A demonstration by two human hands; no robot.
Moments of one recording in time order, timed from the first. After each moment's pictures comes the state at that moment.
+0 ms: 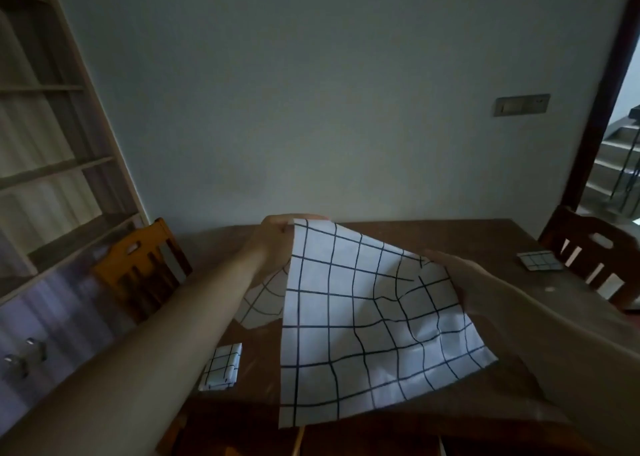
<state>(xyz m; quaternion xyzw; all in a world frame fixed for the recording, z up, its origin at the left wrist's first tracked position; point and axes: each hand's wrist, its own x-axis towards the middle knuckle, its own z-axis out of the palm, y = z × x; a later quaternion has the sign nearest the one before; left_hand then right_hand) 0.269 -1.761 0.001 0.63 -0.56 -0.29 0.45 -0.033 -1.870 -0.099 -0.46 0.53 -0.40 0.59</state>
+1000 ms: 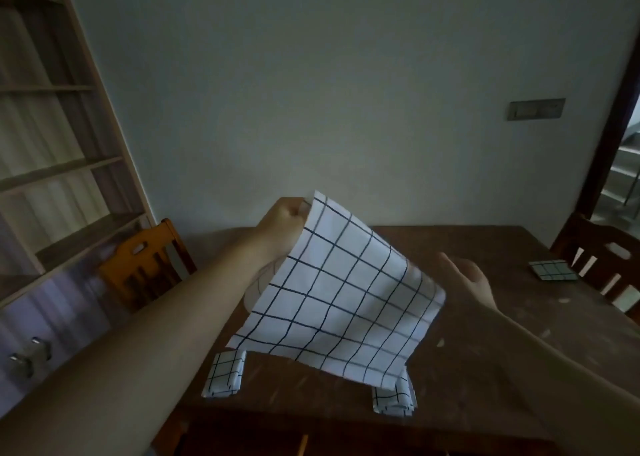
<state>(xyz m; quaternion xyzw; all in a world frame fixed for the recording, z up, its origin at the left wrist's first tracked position) 0.264 -1.768 0.035 0.58 -0.64 -0.20 0.45 -0.010 -1.835 -0.090 -0.50 0.55 -0.50 0.44</state>
